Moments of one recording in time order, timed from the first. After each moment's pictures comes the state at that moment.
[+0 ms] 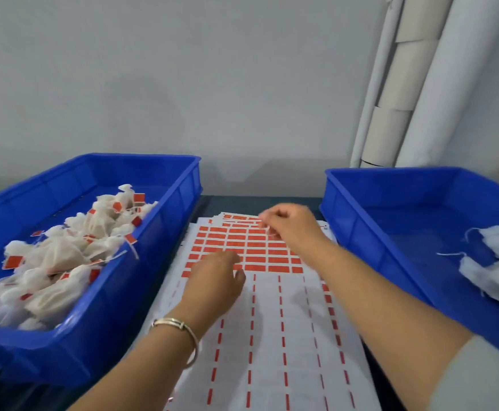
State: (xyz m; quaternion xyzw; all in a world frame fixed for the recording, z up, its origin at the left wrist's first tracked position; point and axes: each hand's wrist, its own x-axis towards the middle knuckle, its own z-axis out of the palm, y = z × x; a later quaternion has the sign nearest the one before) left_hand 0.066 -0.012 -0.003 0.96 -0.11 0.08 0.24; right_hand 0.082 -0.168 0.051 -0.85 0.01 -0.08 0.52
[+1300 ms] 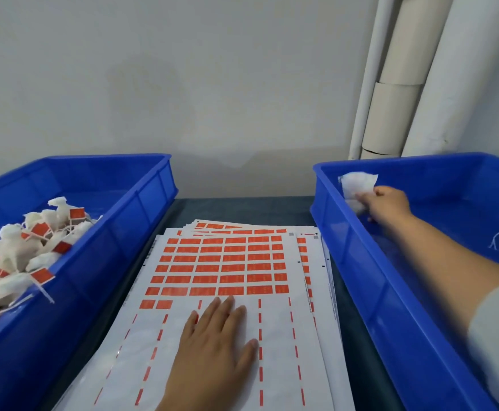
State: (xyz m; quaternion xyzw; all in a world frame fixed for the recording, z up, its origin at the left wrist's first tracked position) left_hand 0.062 -0.071 -0.079 0.99 -0.11 -0.01 0.07; right_hand 0.197 -0.399 0.000 -0.78 0.26 -0.20 0.53
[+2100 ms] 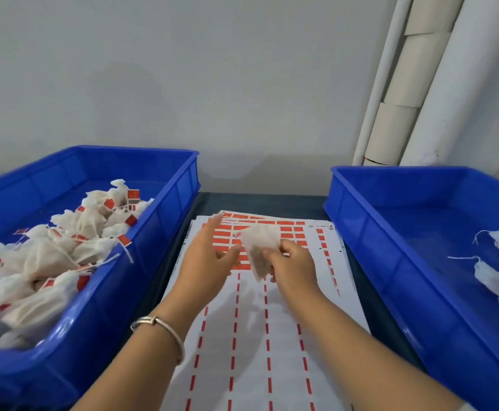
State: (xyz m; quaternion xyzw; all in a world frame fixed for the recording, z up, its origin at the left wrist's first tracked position) left_hand 0.096 -0.001 0.000 0.85 -0.06 0.08 0.51; right_hand 0.073 -0.141 -0.015 -0.80 0.15 -0.12 0.57
